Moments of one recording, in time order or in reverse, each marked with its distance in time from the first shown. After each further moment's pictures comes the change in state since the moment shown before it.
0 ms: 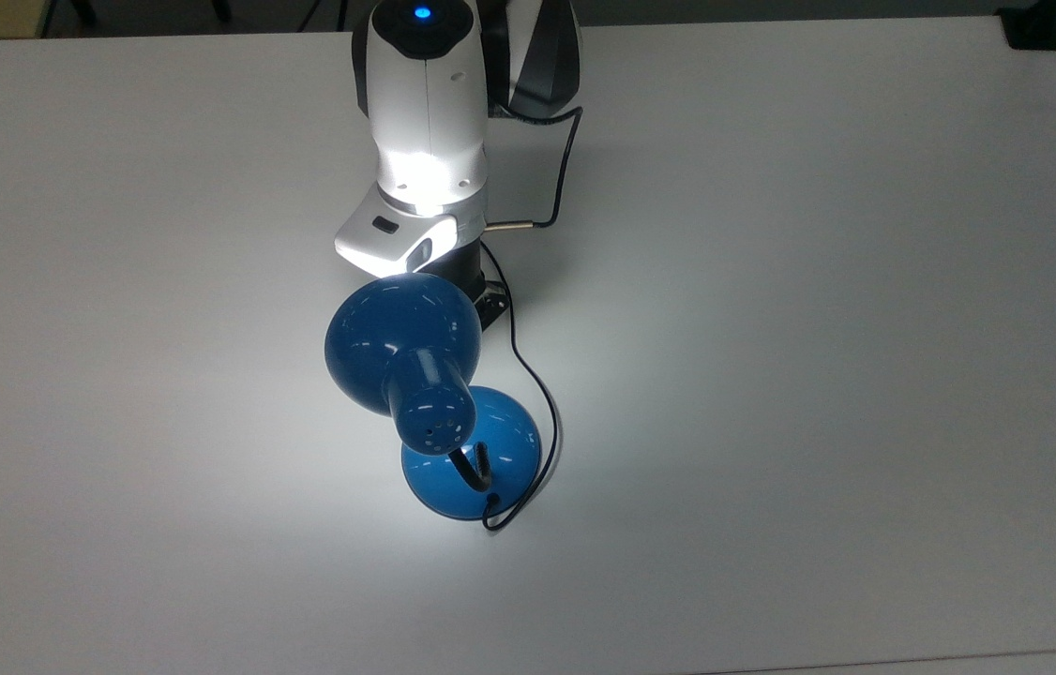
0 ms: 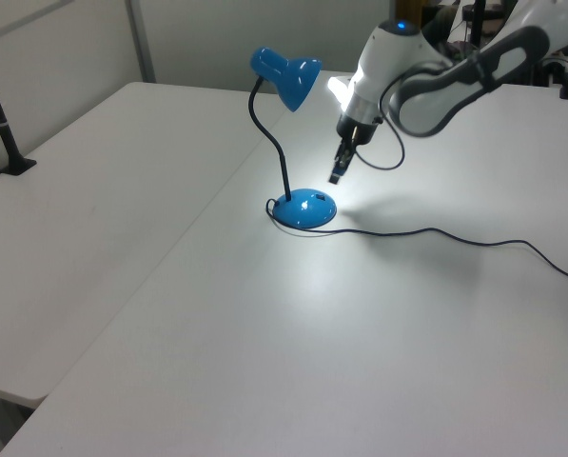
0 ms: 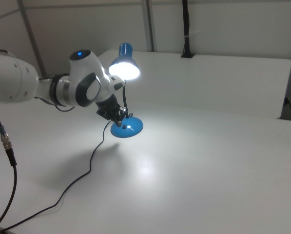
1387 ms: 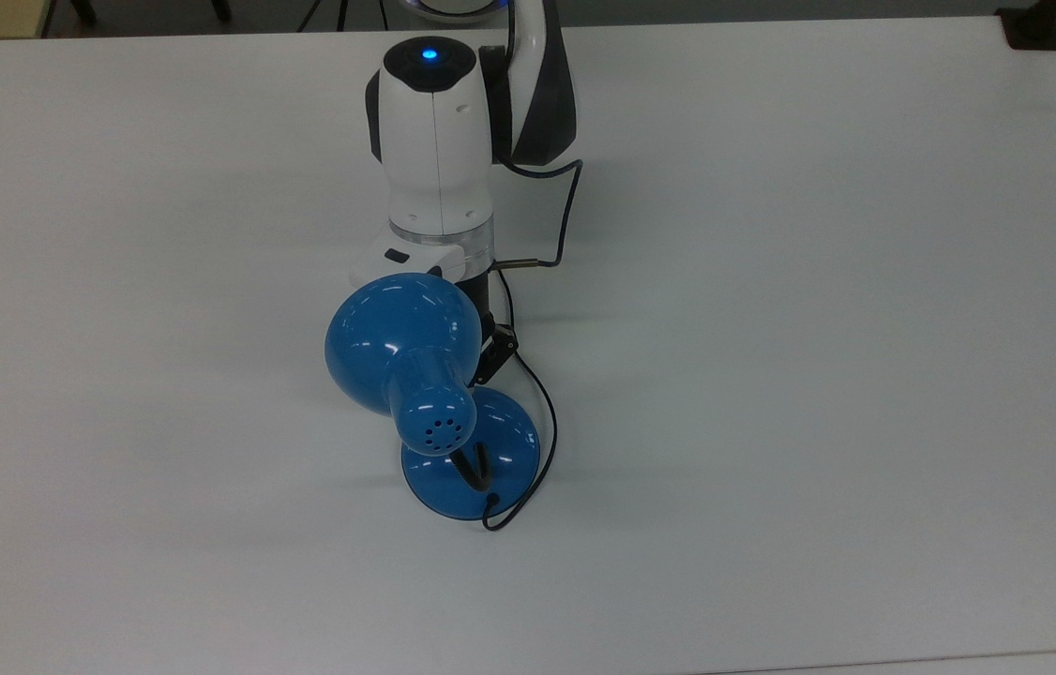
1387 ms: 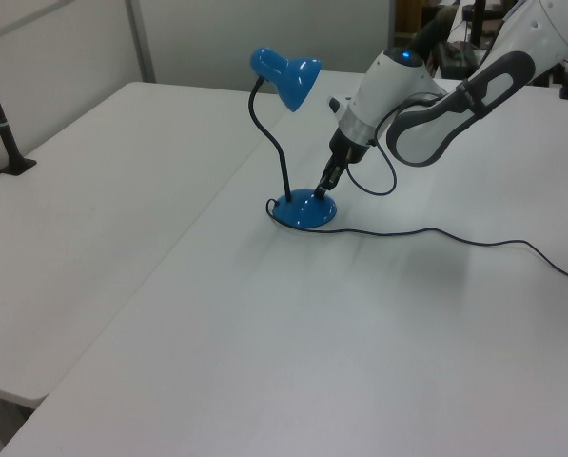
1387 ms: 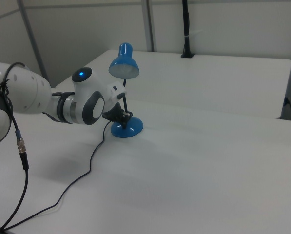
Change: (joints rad) arm 0.004 0.107 0.000 -0.021 0.000 0.308 0.003
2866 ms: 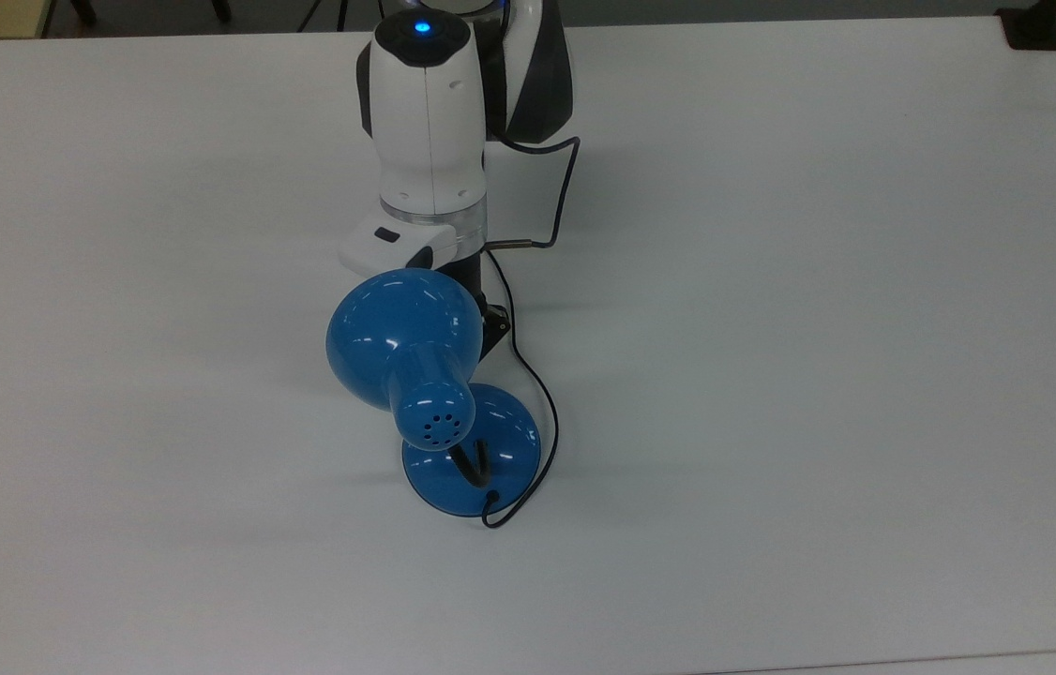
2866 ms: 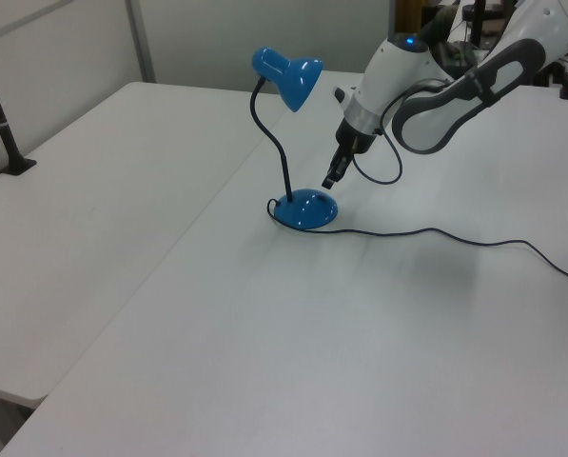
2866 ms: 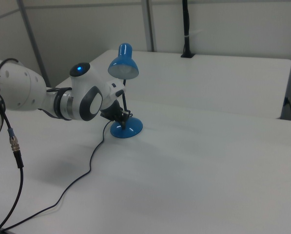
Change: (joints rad) arm 0.002 -0.057 -0.010 -0.027 0.000 -0.065 0.008
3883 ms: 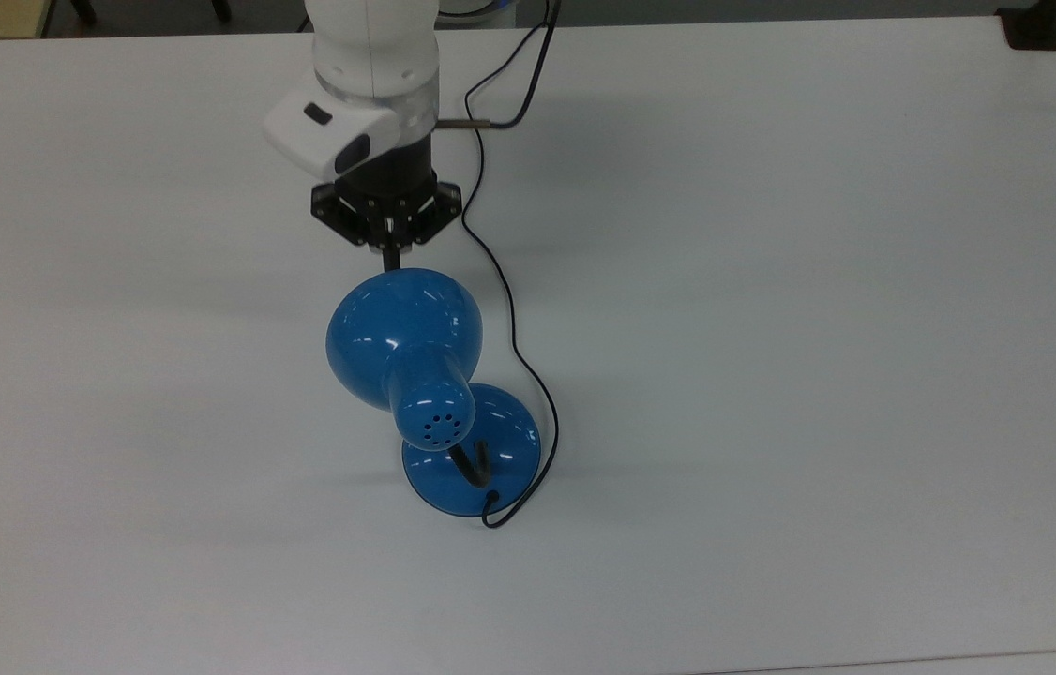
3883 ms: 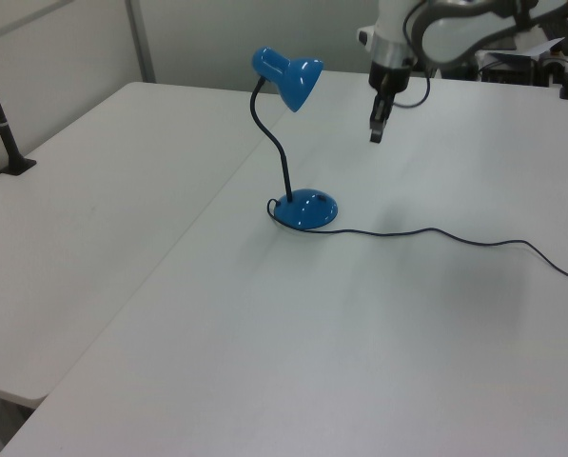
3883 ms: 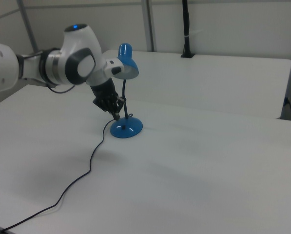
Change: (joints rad) arm -0.018 -0.224 -0.029 0.053 0.000 -0.551 0.007
